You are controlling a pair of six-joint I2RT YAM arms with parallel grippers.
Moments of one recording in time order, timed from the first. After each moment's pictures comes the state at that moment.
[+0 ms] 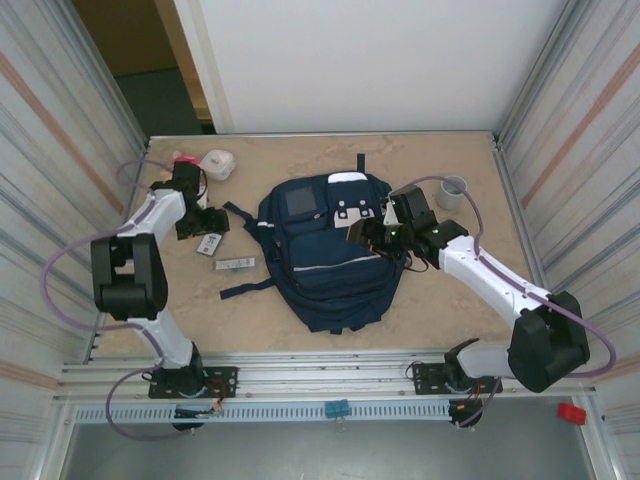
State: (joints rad) left arm 0.01 1.78 1.27 -0.82 -0.01 -0.11; right arm 0.49 1.31 0.94 -0.46 -0.37 0.80
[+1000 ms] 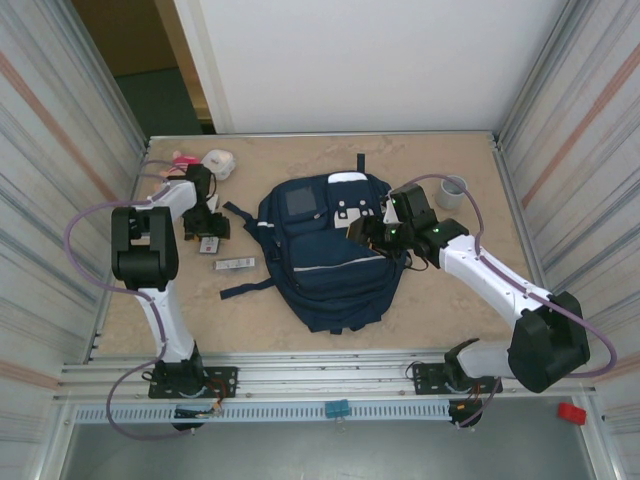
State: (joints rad) left arm 0.00 2.00 1.41 -0.87 -0.06 -0.03; right arm 0.49 1.31 0.95 -0.46 -0.37 0.80
